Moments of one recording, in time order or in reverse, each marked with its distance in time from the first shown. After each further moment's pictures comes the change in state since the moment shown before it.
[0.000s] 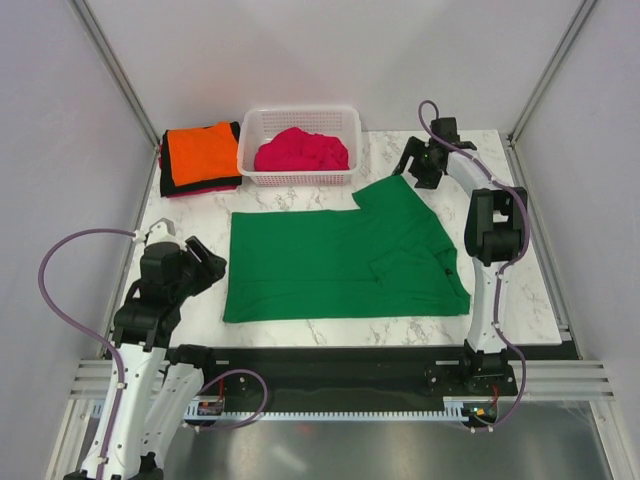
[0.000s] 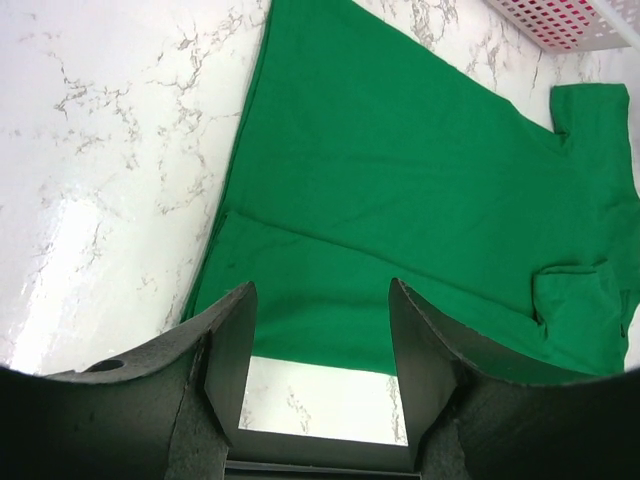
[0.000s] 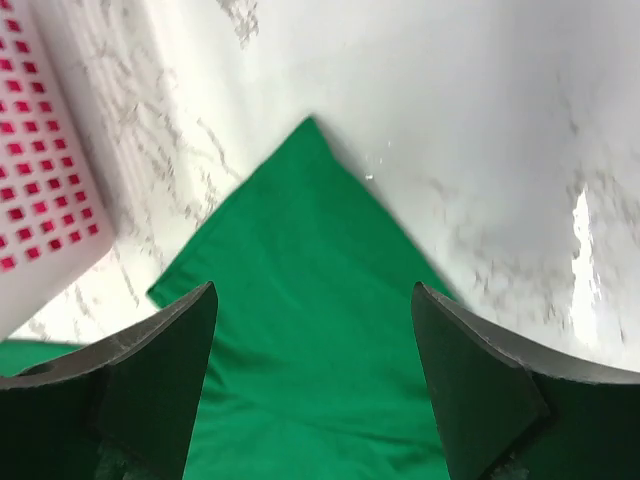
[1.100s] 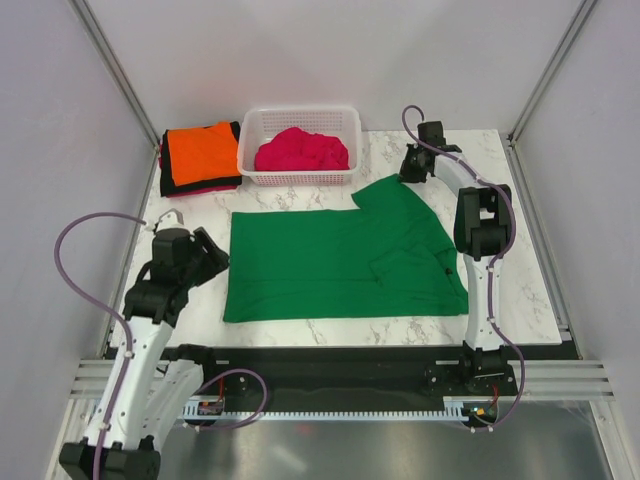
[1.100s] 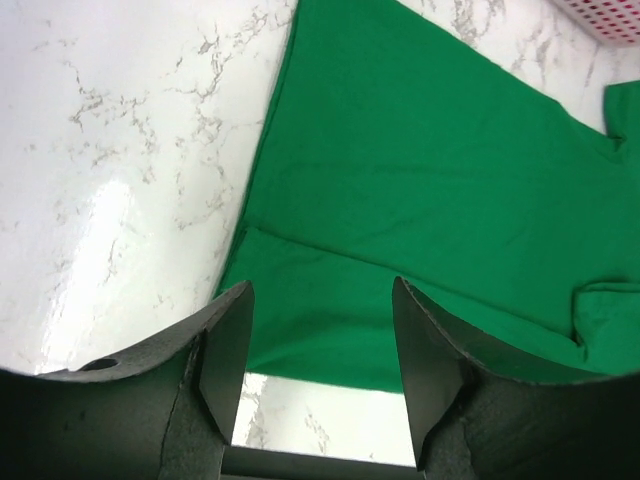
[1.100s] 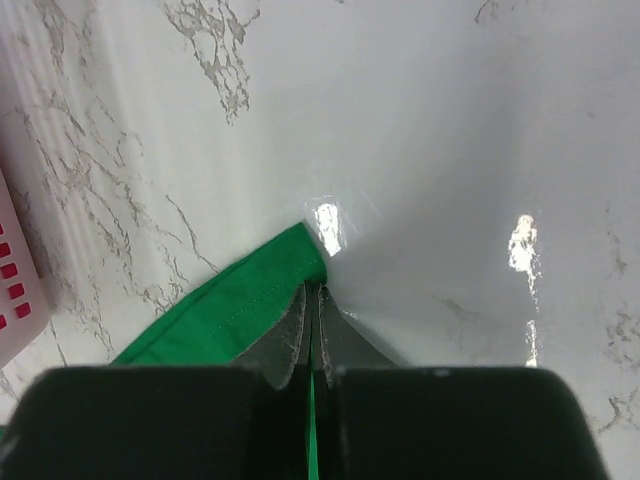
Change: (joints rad) left arm 0.000 0.102 -0.018 0.060 -0.033 0.027; right arm 0.048 0.181 0.146 0.069 0.100 -0.080
